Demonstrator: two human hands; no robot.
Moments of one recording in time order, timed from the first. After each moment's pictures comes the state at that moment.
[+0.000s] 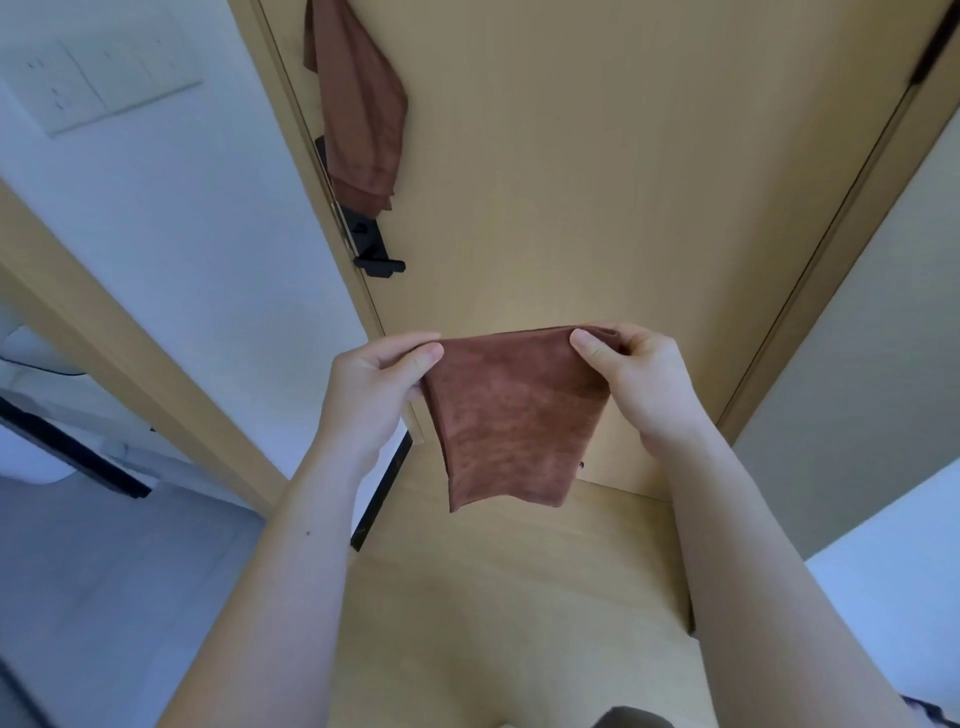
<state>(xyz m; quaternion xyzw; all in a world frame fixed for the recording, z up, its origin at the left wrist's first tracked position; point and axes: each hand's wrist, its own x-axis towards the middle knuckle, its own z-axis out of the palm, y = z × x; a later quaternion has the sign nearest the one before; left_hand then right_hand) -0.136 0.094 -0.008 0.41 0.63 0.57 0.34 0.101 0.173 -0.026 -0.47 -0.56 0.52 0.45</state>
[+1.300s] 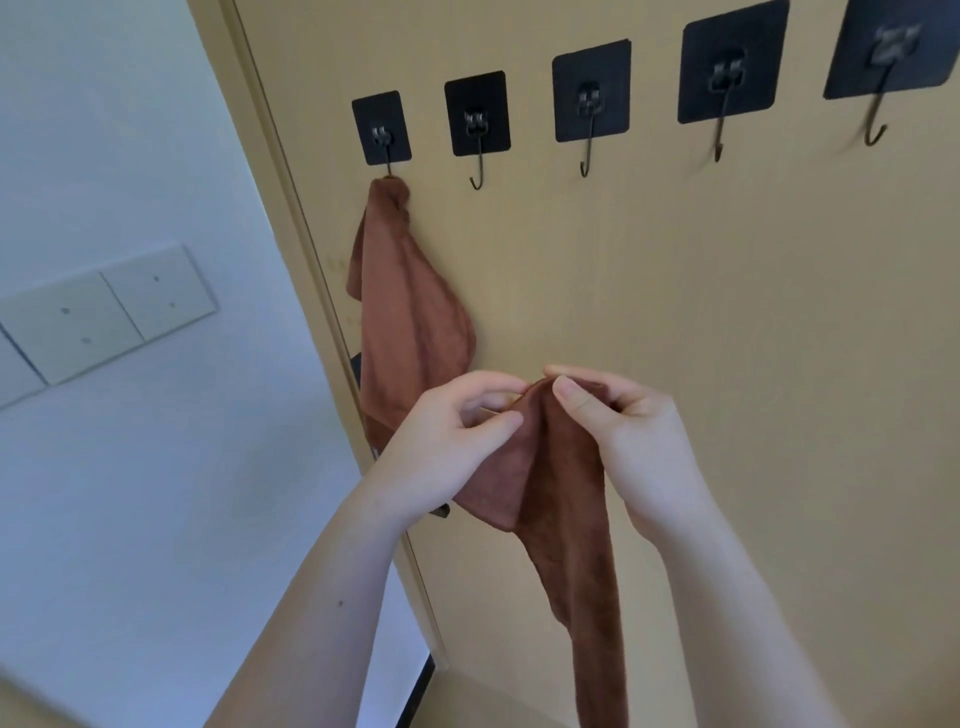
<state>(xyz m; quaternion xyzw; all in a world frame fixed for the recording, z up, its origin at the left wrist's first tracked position) -0.280 0.449 0.099 0.60 0.59 0.47 0.27 -0.109 0.502 0.083 -0.35 -0.55 0.55 0.52</state>
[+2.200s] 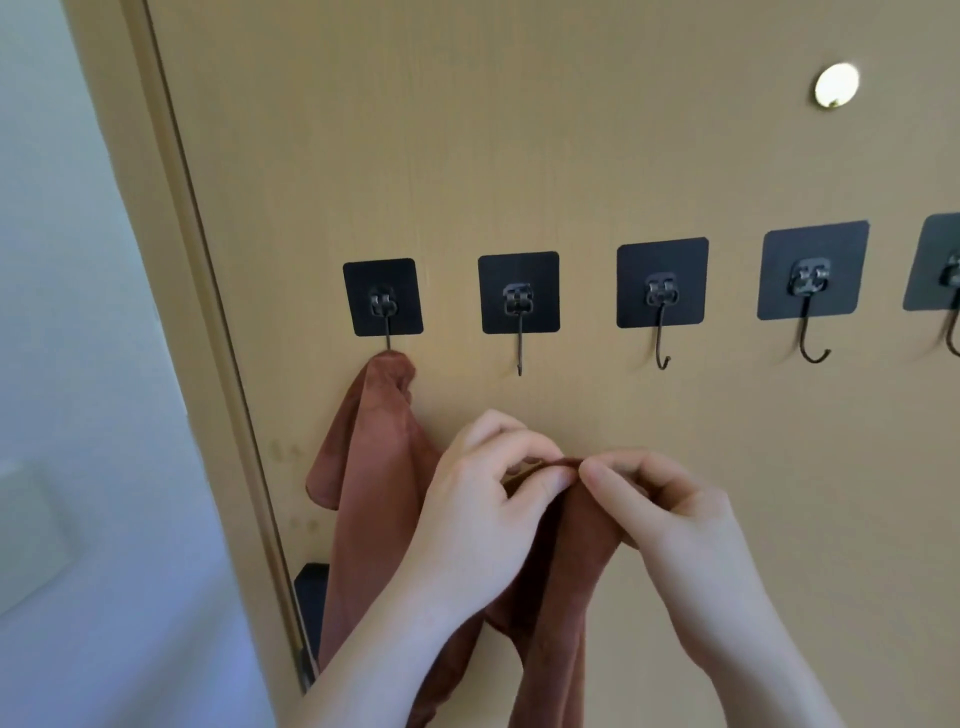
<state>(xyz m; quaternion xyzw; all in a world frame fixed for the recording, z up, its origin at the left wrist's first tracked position) -0.364 0.585 0.166 0.73 0.43 0.52 0.13 -0.201 0.577 0.150 -0.36 -0.57 0.40 0.62</state>
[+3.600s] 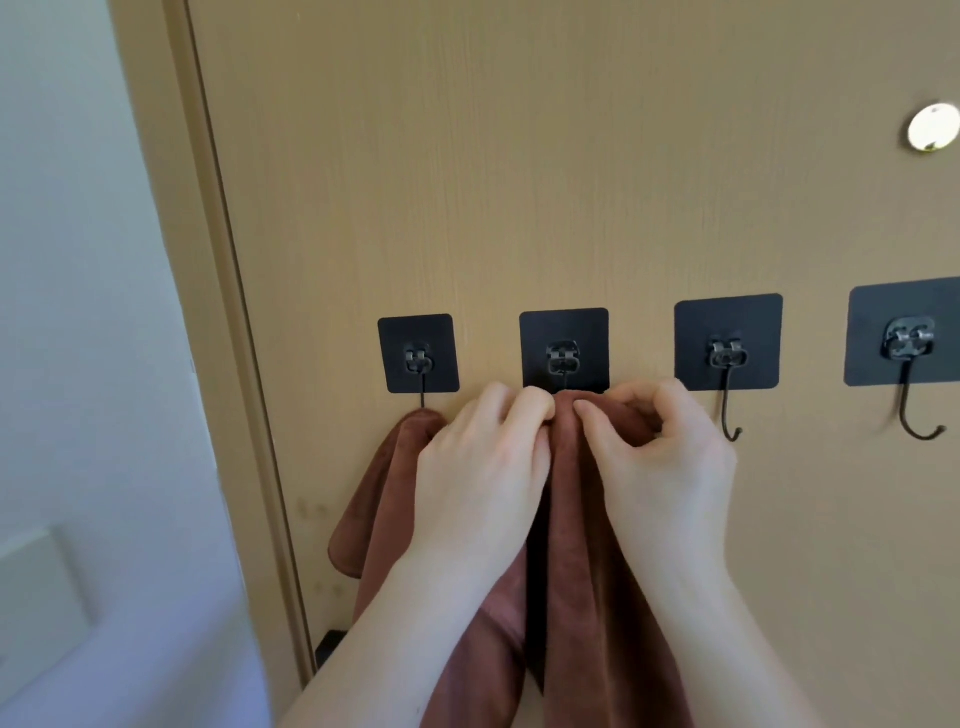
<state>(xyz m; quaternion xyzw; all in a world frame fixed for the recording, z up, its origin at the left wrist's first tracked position) -0.386 0.645 0.205 0.70 0.49 0.45 -0.28 -0.251 0.657 0.199 -0.41 -0.57 0.02 0.71</state>
